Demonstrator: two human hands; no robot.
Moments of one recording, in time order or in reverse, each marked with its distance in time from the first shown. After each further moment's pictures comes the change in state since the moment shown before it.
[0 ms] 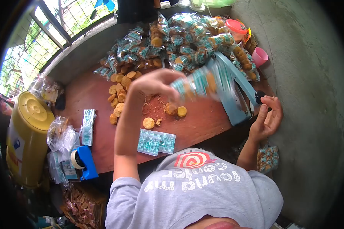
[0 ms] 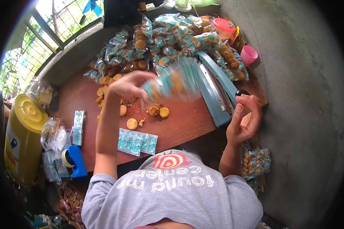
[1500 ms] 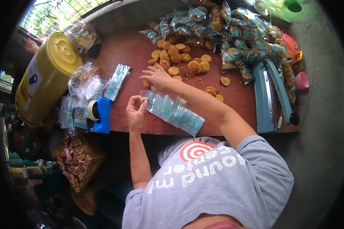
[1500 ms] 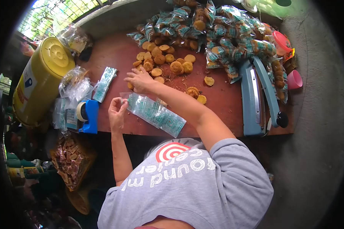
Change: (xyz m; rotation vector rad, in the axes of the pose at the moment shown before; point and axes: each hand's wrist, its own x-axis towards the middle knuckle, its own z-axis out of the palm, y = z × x) left_hand -0.186 -0.153 0.139 -0.119 1.734 0.175; right_hand -0.168 -0.119 0.331 0.506 -1.230 -0.408
